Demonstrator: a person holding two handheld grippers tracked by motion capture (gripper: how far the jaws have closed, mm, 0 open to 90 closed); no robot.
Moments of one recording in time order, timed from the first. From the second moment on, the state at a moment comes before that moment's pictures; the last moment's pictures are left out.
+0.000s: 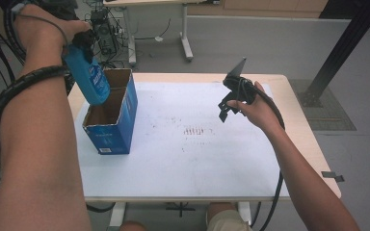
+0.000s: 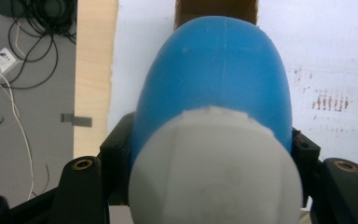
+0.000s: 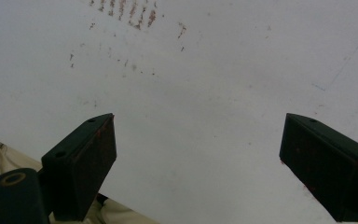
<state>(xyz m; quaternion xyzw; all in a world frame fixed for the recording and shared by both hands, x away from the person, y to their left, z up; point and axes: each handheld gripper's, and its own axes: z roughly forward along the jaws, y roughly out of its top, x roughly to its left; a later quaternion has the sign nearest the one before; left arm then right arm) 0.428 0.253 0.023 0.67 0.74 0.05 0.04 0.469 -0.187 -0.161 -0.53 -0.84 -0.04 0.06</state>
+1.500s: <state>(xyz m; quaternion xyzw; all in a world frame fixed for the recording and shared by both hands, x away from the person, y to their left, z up) 0.435 0.226 -0.092 0.68 0.73 0.05 0.01 0.465 -0.181 -0.172 -0.52 -0.85 -0.03 0.06</state>
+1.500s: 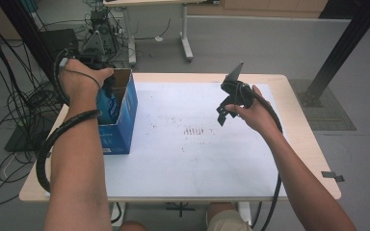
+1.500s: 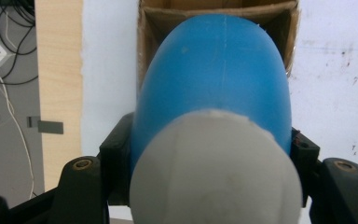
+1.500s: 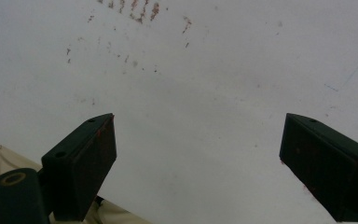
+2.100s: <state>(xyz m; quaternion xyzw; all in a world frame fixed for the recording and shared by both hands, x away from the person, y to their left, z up) 0.430 0.219 -0.128 0.69 0.73 0.06 0.02 0.467 -0.174 -0.172 -0.52 -0.85 -0.03 0.06</state>
